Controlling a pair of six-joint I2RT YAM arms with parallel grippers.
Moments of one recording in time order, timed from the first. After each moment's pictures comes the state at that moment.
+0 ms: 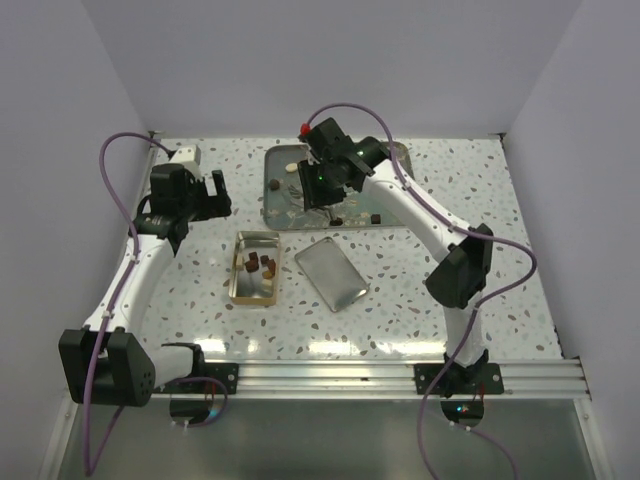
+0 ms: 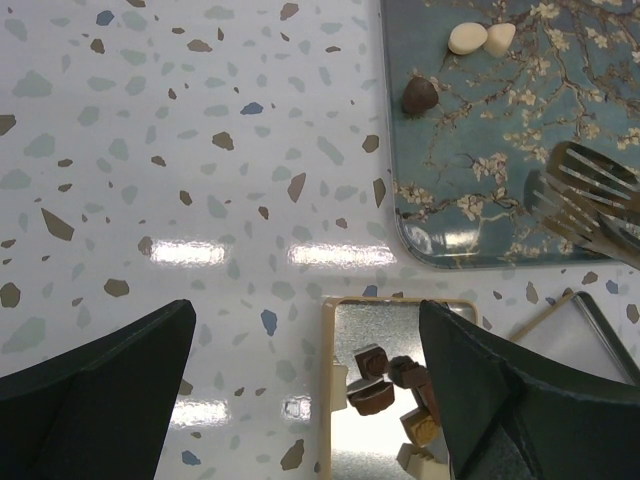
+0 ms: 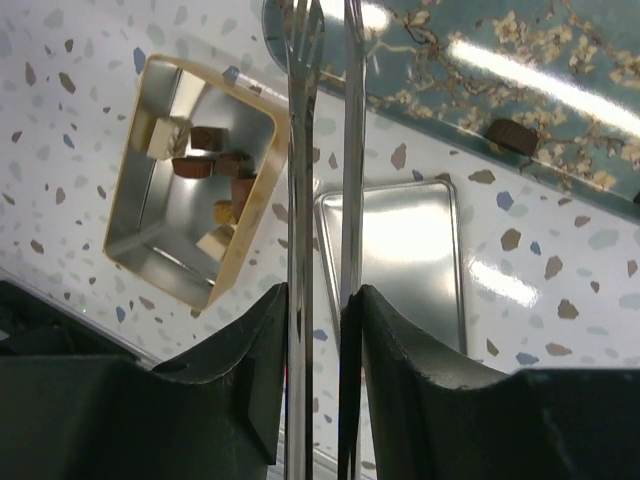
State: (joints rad) left arm -0.04 1.21 1.00 -0.36 0.03 -0.18; right arm 0.73 1.97 2.11 -1.09 -0.02 0.40
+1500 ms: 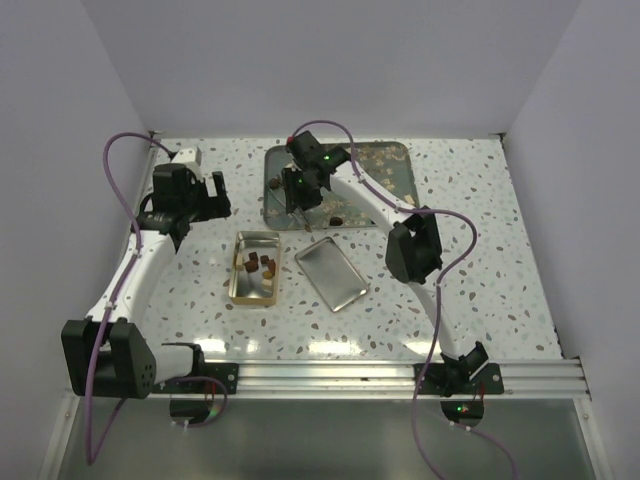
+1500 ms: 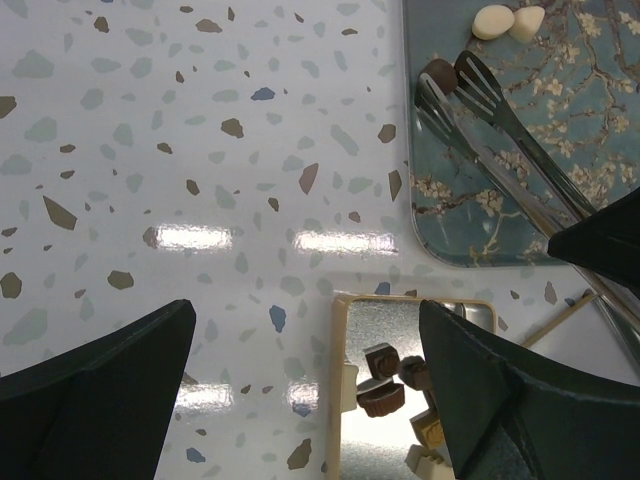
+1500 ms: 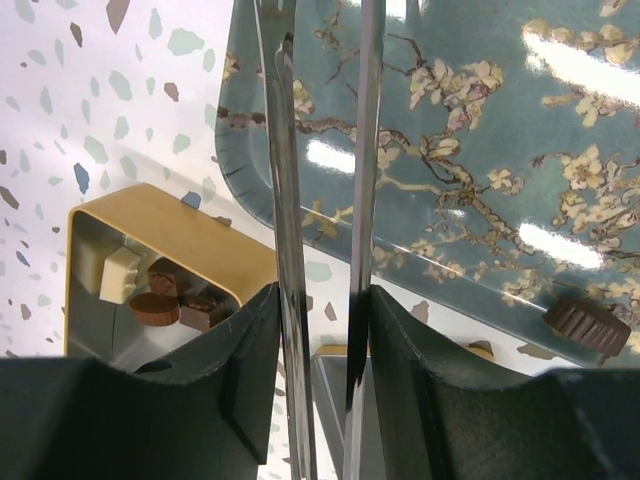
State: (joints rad) left arm -0.03 1.25 1.00 -0.37 0.02 -0.18; right arm 0.68 2.44 2.37 -0.94 -0.10 0.43
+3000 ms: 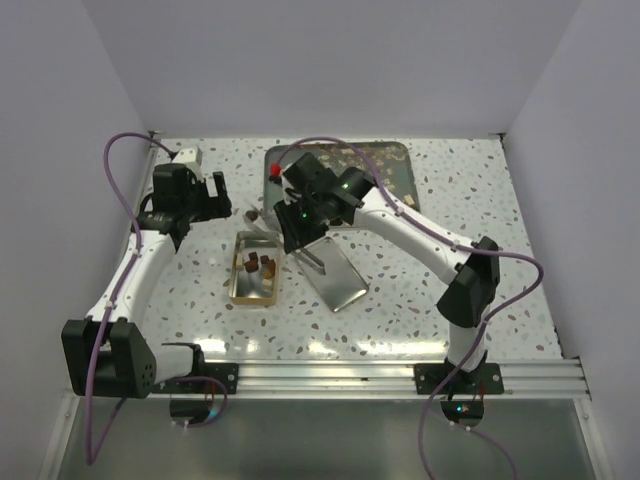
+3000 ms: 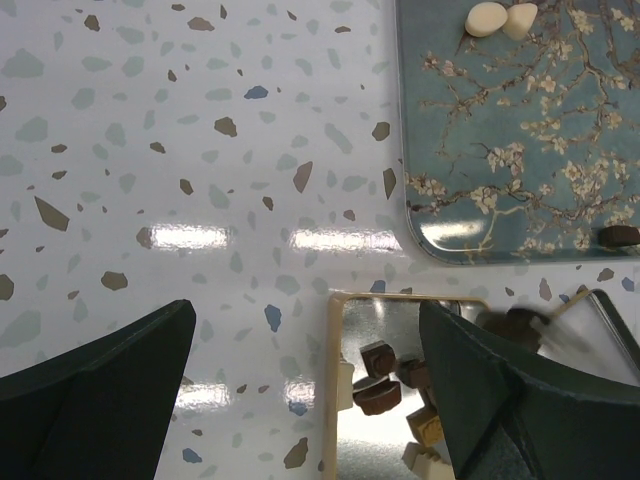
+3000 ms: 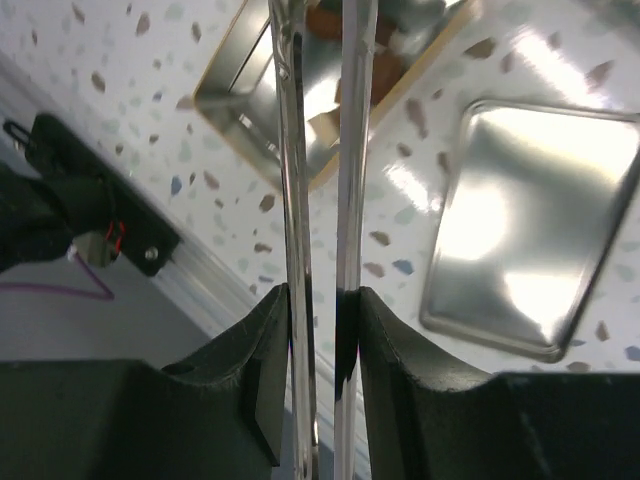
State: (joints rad) left arm -0.03 1.26 1.00 -0.37 0.03 -0.18; right arm 0.85 1.89 1.96 -1.02 -0.15 0.35
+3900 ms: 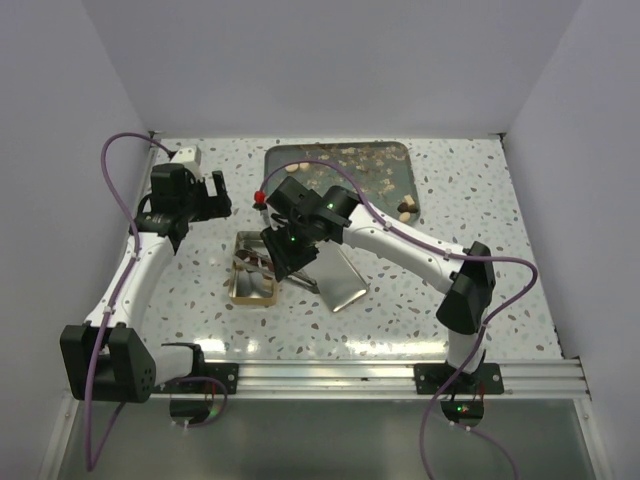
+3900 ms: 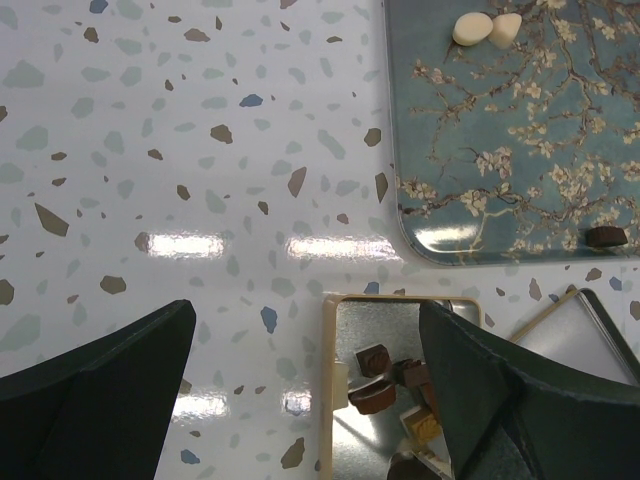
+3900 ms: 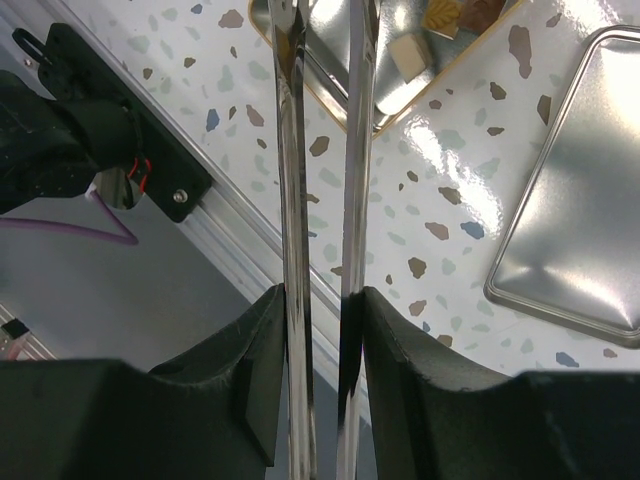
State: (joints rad) left arm -0.03 1.23 1.00 -0.37 0.04 -0.18; right arm 1.01 1.88 1.88 -1.05 -0.20 0.40
